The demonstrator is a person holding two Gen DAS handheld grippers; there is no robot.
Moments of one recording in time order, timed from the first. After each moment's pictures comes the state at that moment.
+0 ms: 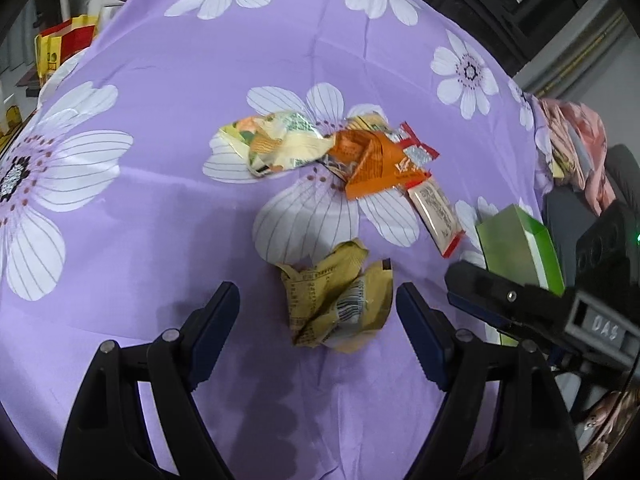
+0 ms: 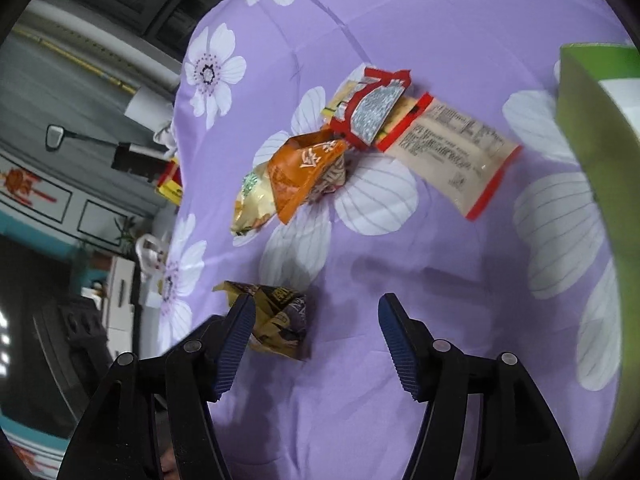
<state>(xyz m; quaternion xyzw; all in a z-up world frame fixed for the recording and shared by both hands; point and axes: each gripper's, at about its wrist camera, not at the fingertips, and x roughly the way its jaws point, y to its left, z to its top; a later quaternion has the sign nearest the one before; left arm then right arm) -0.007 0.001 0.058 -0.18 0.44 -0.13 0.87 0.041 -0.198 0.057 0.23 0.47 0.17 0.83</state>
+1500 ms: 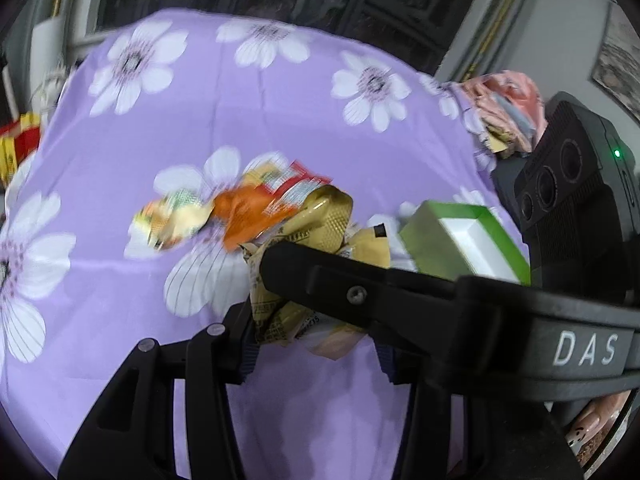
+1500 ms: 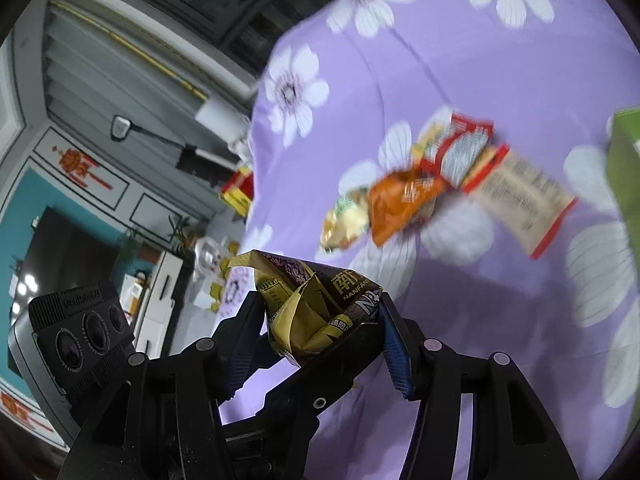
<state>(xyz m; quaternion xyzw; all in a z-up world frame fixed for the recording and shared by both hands) -0.045 -0.069 0.112 -0.09 0.33 -0.20 0.92 0.012 -0.188 0.102 0.23 0.39 0.27 0.85</state>
